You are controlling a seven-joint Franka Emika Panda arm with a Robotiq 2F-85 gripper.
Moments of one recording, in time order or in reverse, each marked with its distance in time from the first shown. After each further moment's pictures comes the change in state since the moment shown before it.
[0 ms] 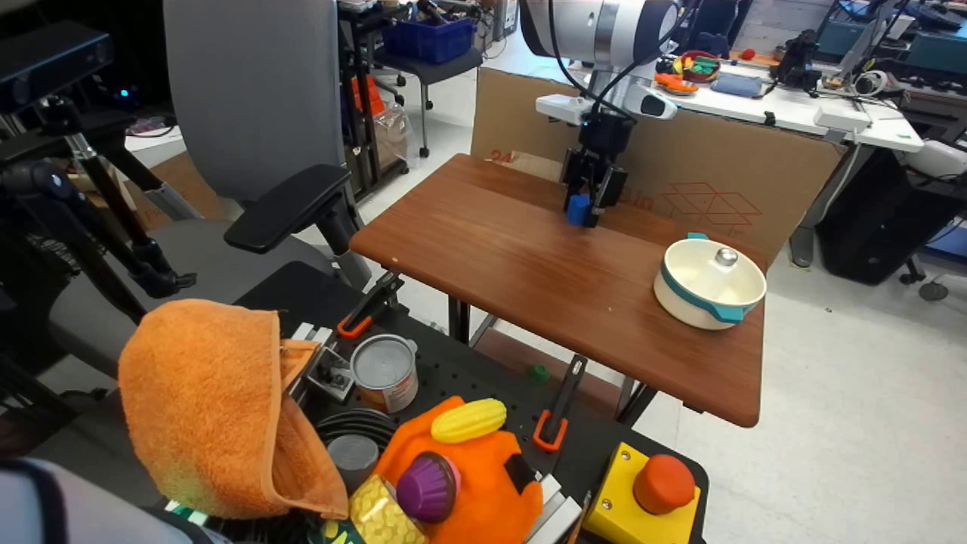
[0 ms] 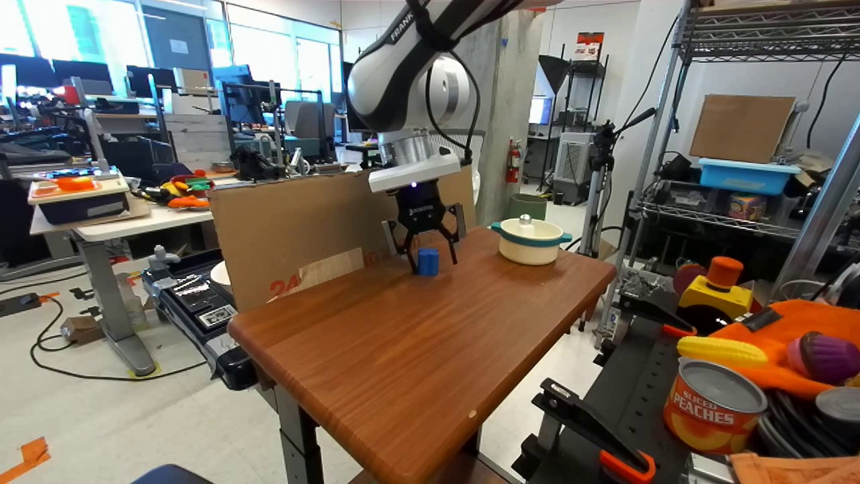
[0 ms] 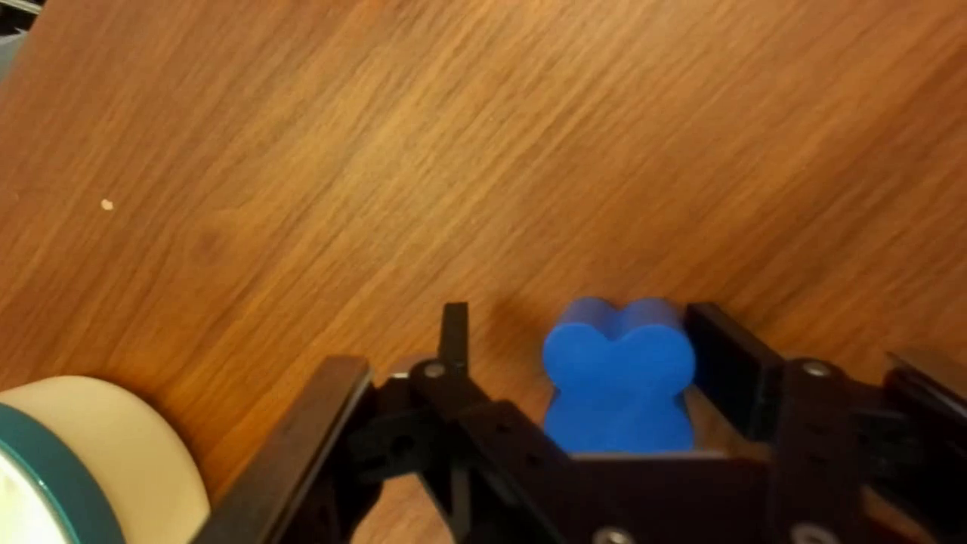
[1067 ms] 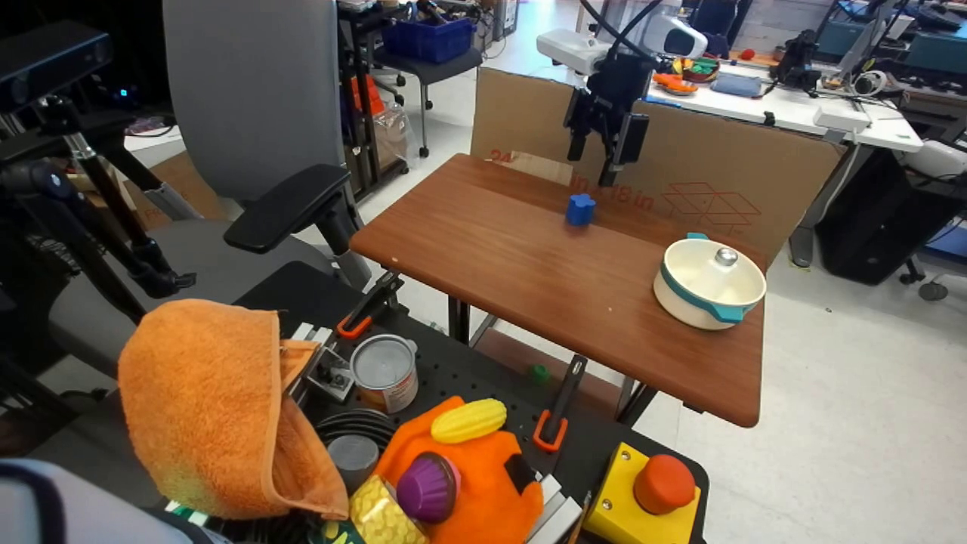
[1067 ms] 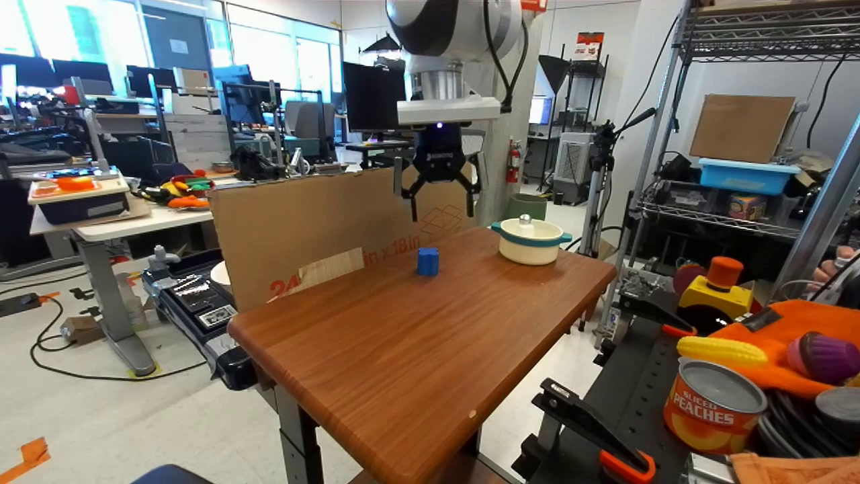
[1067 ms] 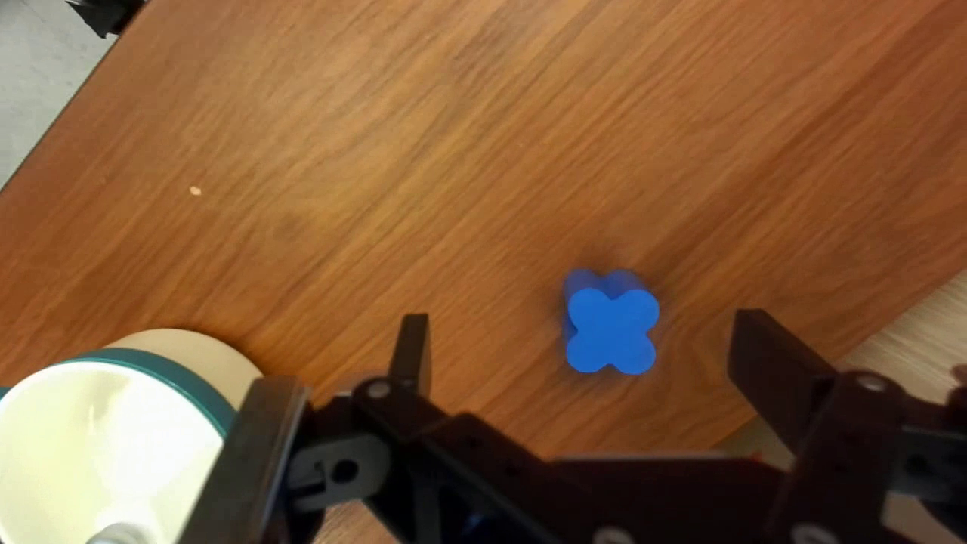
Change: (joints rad) arm -0.031 -0.361 0.038 -0.411 0.003 0.235 -0.081
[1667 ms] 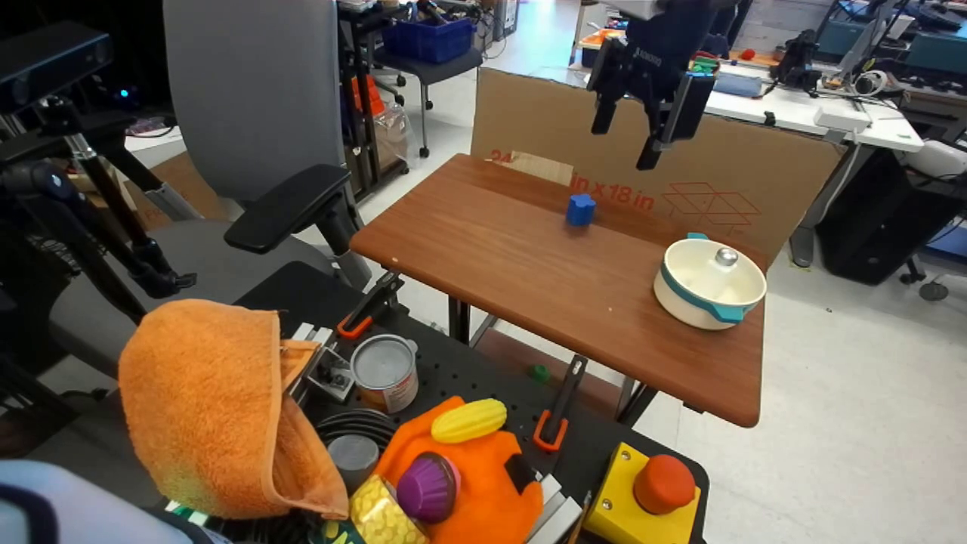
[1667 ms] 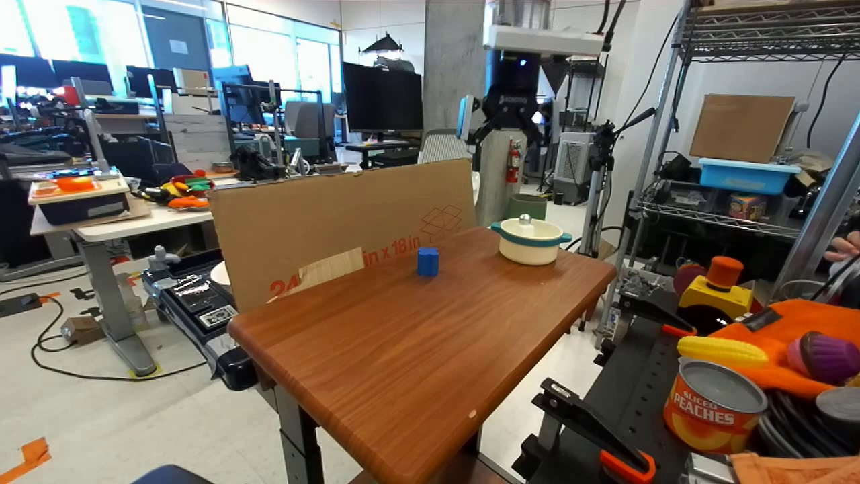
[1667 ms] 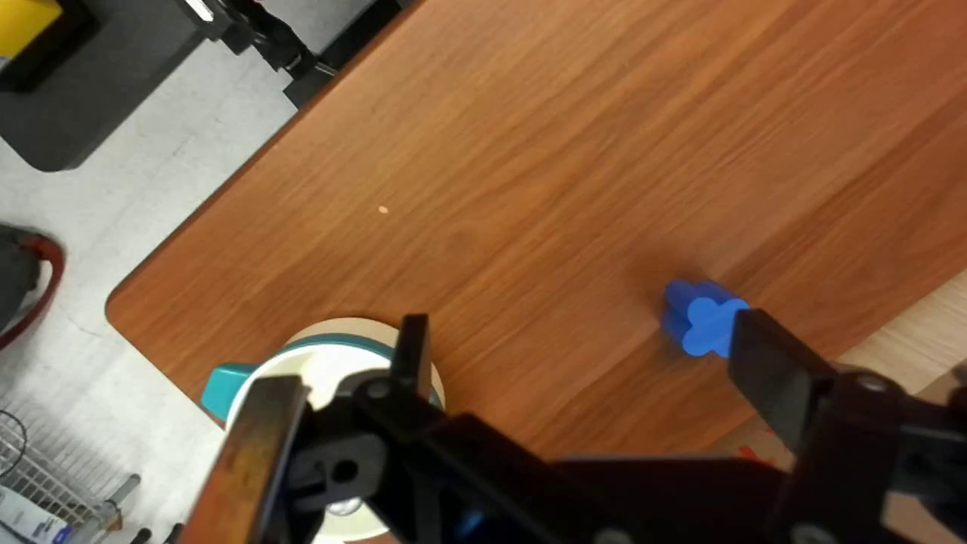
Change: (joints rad) arm -0.104 -0.391 0.011 -0.393 0.012 0.080 -0.167
